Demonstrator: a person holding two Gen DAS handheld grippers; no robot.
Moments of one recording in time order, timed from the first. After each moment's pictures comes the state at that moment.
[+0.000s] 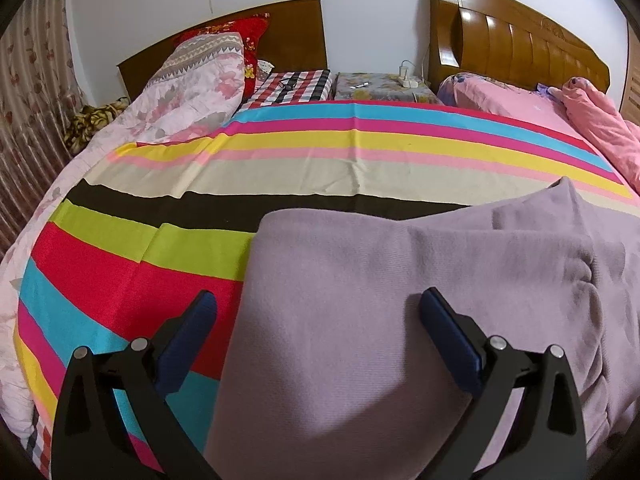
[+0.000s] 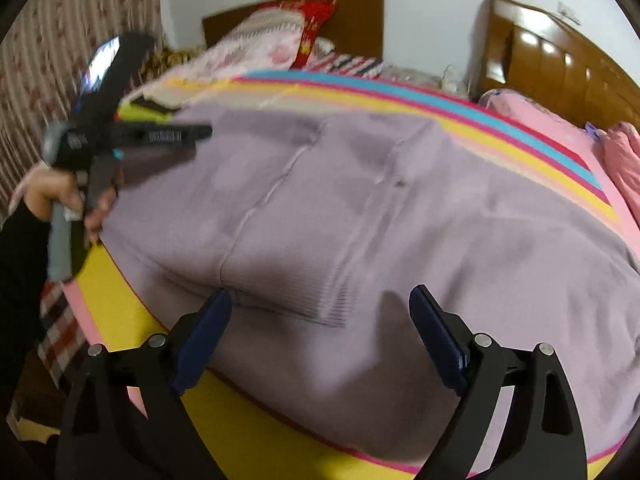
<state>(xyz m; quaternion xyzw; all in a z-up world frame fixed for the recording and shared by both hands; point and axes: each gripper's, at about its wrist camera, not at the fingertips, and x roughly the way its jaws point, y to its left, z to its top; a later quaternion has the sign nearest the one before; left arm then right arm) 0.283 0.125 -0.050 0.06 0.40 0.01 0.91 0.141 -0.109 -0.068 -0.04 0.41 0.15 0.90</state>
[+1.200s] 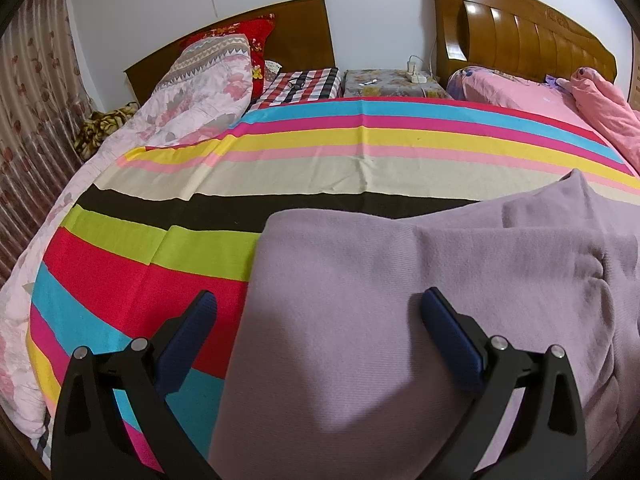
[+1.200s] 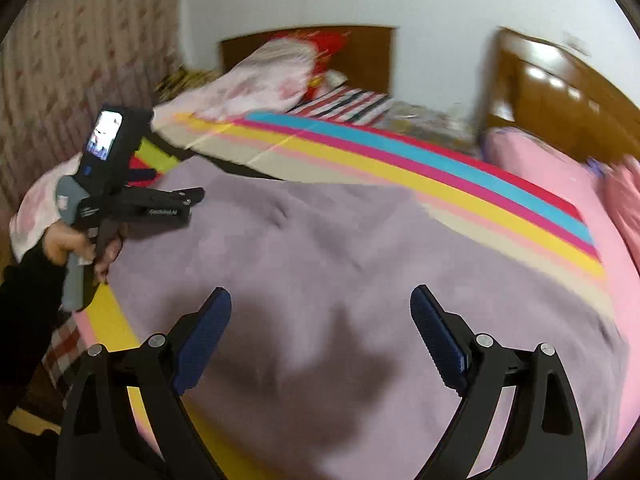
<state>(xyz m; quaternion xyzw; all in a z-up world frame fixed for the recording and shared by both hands) 0.284 0.118 -0.051 0.08 0.40 0.03 0.91 0.208 -0.106 -0.031 -0.07 0.38 0.22 0.90</state>
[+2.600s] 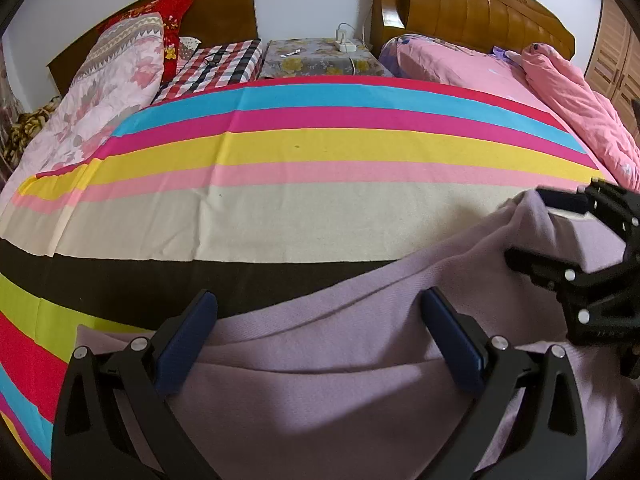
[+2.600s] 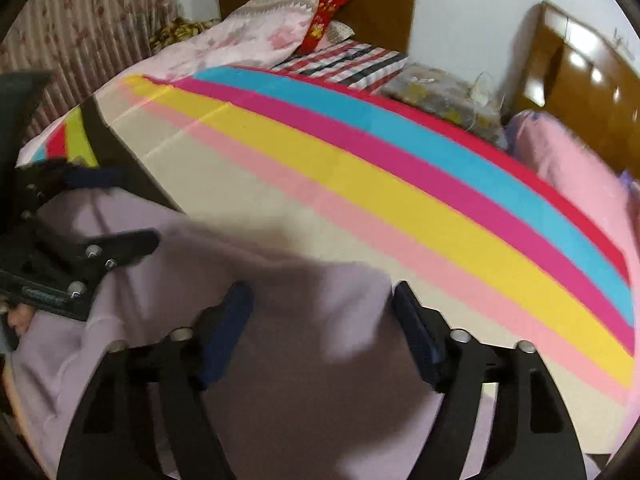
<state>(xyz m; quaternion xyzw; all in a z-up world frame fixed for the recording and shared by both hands) 0.370 0.041 -0.070 0.07 0.47 -0.09 0.88 0.379 -0.132 -0.078 -0.09 0.44 0.18 0.87</state>
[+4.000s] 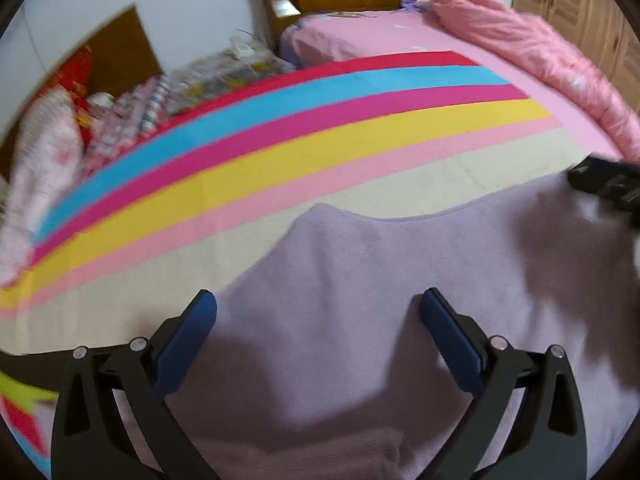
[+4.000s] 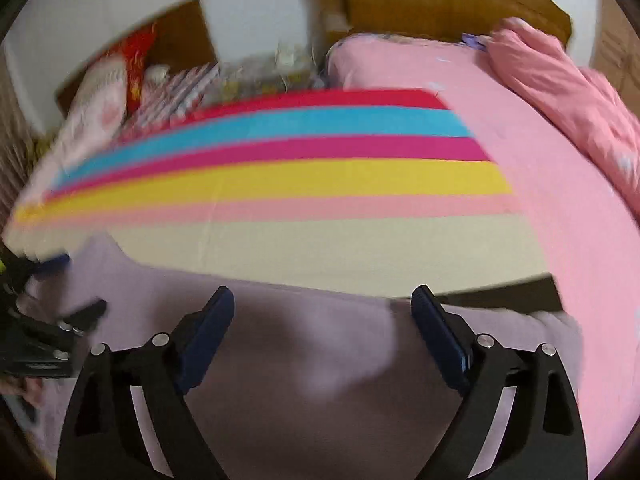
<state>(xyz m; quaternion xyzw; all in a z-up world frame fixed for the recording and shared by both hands) 0.355 -0.124 -0.061 0.20 0.46 -0.18 0.85 0.295 -0.360 -0.057 0.11 0.43 -0.02 0.90</state>
